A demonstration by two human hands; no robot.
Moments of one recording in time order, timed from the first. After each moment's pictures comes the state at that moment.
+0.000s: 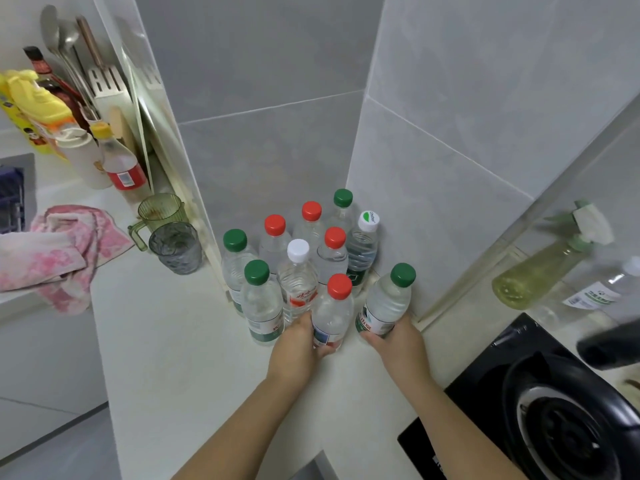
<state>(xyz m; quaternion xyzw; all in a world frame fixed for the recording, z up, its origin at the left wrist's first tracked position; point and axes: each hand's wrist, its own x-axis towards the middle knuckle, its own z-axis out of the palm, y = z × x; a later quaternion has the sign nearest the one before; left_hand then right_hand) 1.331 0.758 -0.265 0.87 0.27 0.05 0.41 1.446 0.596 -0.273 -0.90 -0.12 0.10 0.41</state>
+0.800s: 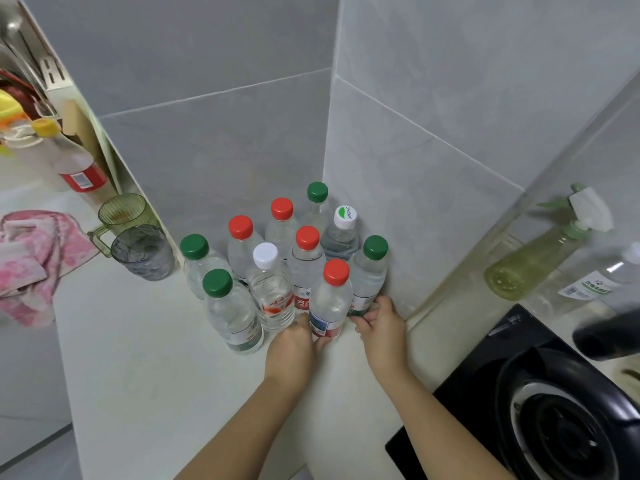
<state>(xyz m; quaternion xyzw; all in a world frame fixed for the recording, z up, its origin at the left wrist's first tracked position) 1.365 0.740 -0.264 0.93 0.29 -0.04 0.21 1.472 0.614 -0.306 -0.90 -0.12 0.04 0.43</state>
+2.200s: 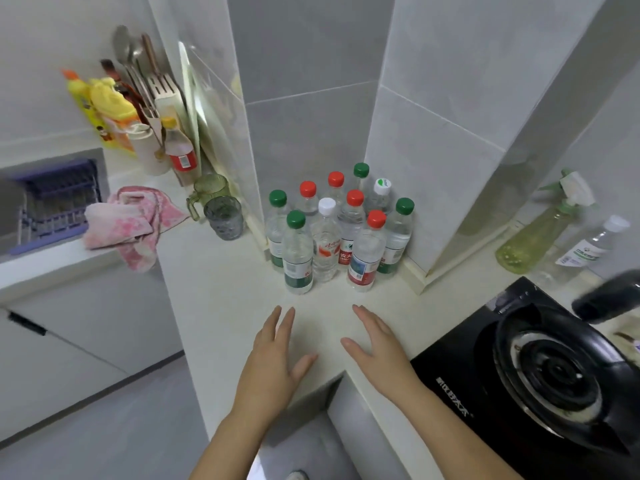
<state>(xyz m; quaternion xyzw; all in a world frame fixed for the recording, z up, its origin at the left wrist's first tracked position) 1.149 0.720 -0.212 0.90 0.28 0.08 0.32 1.295 0.570 -0.224 -0.85 -0.30 0.22 0.37</state>
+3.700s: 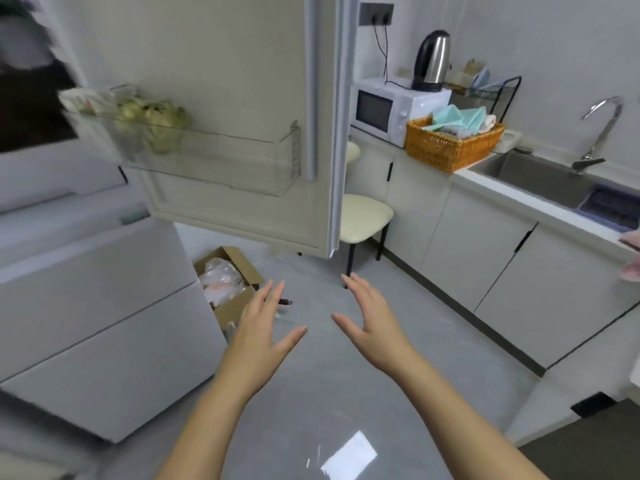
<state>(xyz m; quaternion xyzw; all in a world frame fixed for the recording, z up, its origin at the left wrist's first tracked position) 0.472 0.283 -0.145 0.51 0.78 0.35 0.12 0.647 0.420 -0.144 -0.34 -0.87 0.31 0.19</state>
